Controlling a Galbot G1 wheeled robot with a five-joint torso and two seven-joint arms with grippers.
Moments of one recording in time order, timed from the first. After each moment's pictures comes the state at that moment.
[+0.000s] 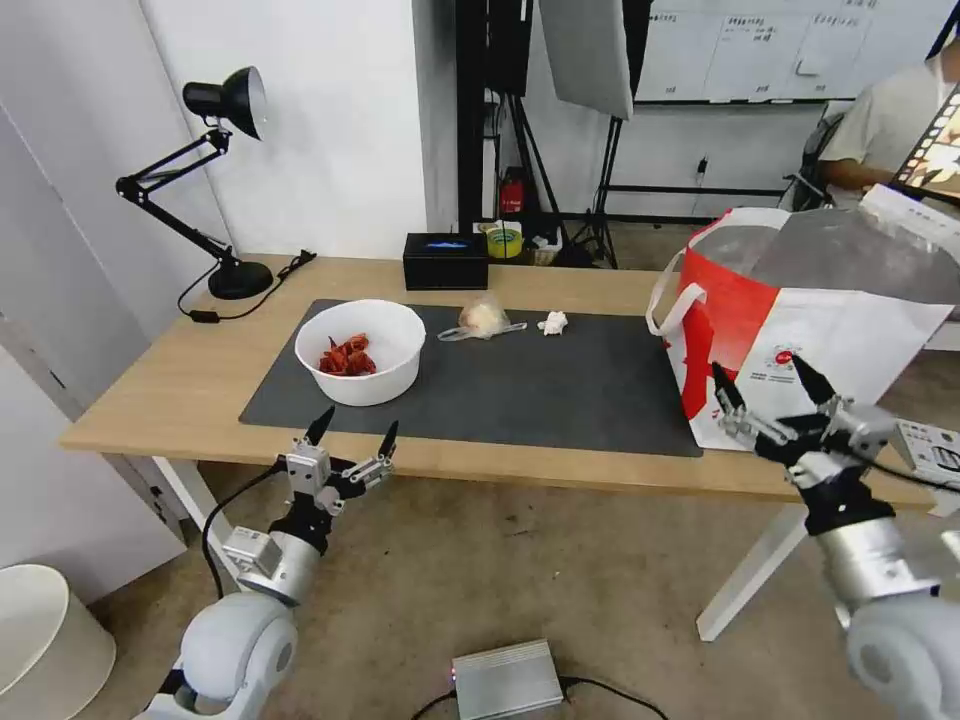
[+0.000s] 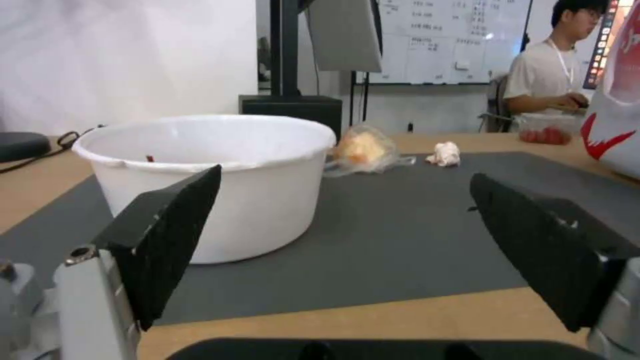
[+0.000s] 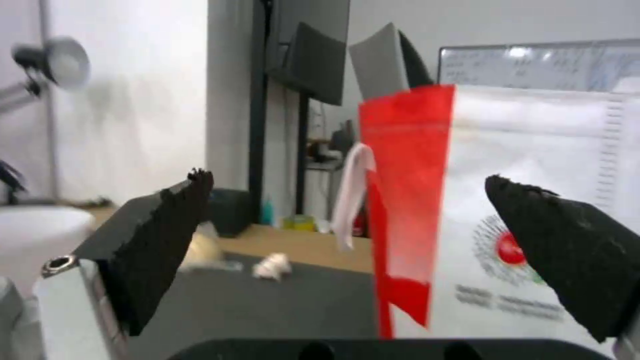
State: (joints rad) left arm 1.42 -1.17 -0.43 -2.02 -0.36 -0.08 0.04; right arm -1.61 1.13 0.80 2.18 0.46 0.19 -0.10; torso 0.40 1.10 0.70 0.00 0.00
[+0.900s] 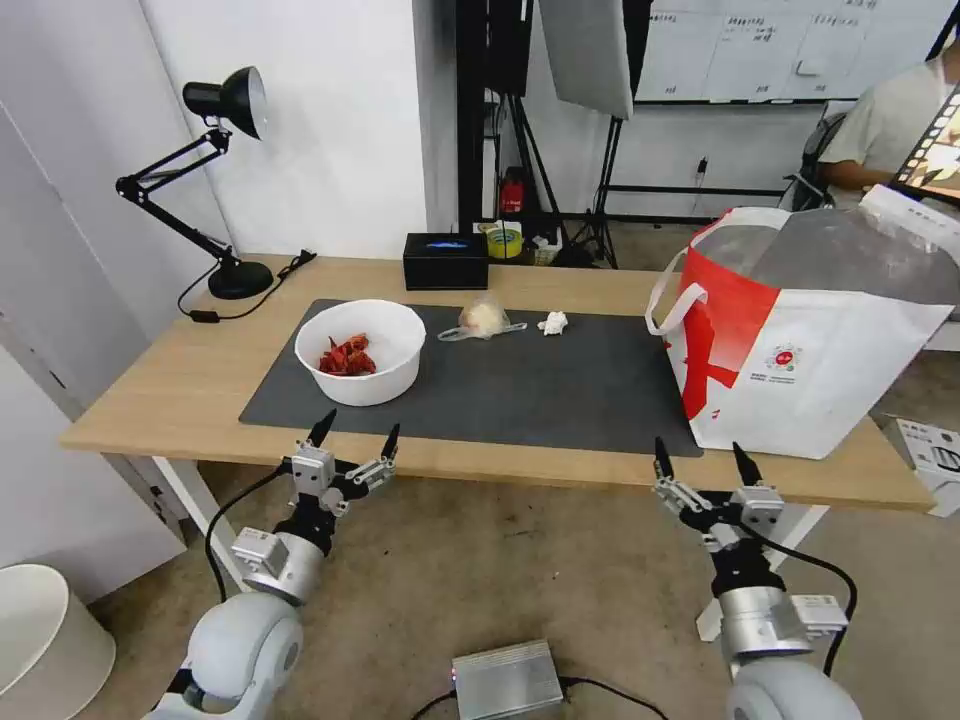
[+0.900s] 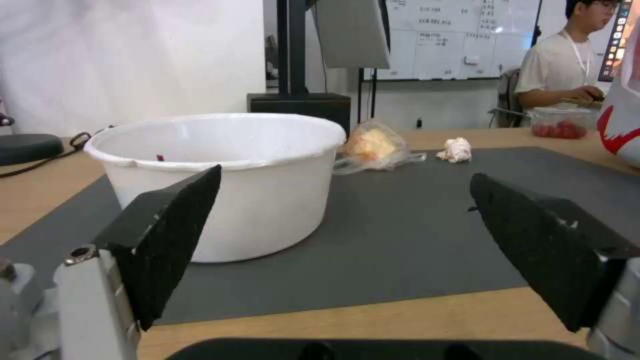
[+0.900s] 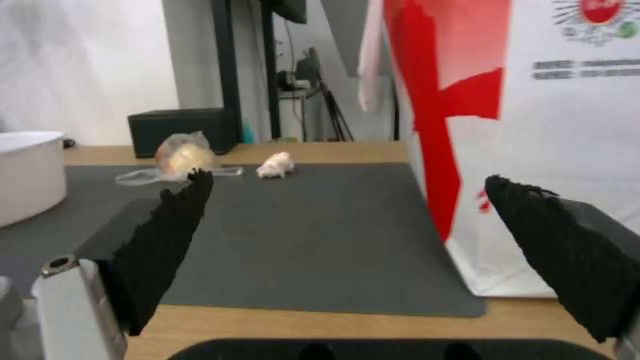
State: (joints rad) left arm 1.42 -1.19 -0.44 -2.02 -0.33 -0.07 0.03; right arm -1.63 1.28 0.52 2.14 0.27 0.14 0.13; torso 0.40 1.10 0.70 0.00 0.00
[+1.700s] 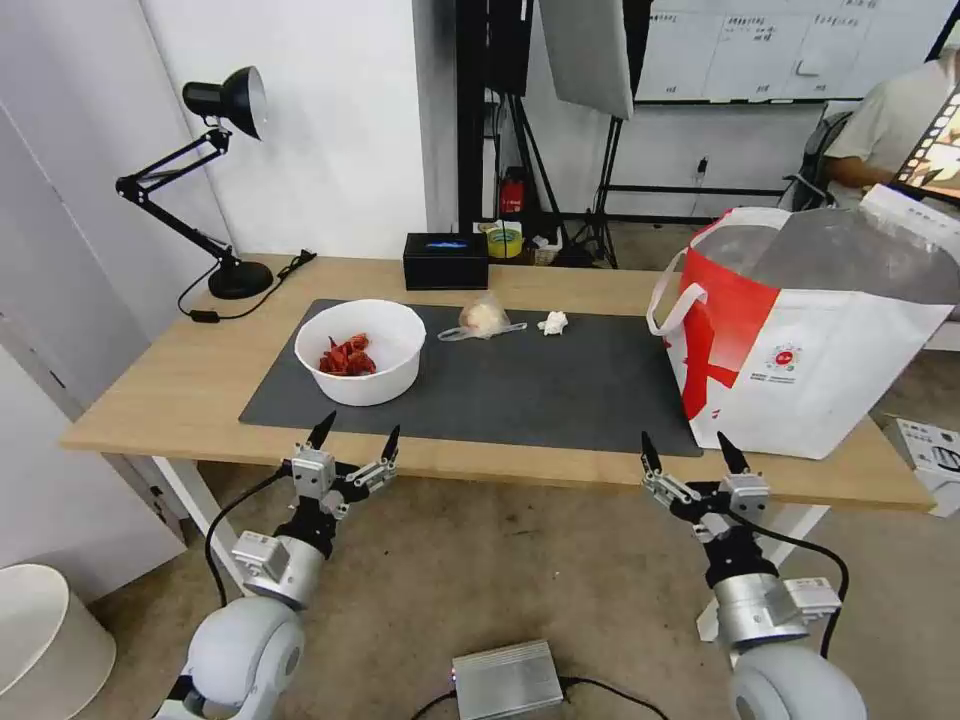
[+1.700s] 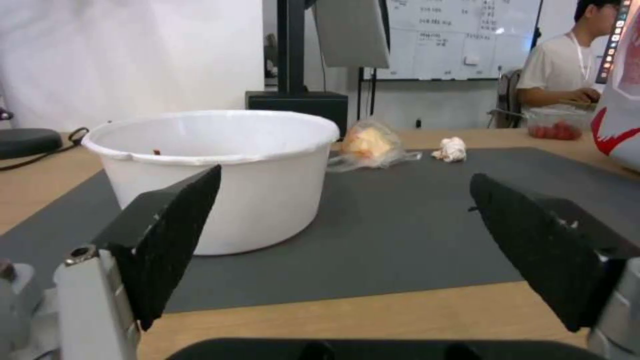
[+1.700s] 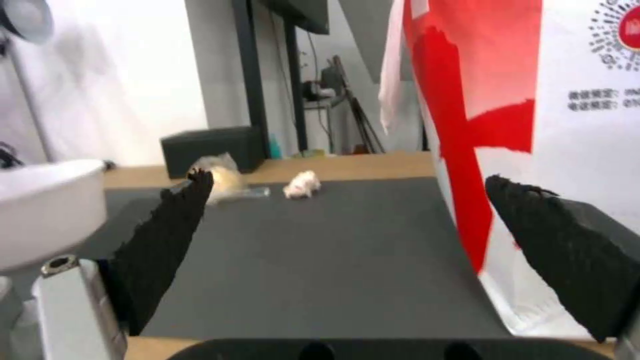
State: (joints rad) left arm 1.44 -1.20 -0.44 -2.04 -0.32 -0.07 0.03; right arm -1.60 1.20 0.55 2.16 0.44 0.11 0.08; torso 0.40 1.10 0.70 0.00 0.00
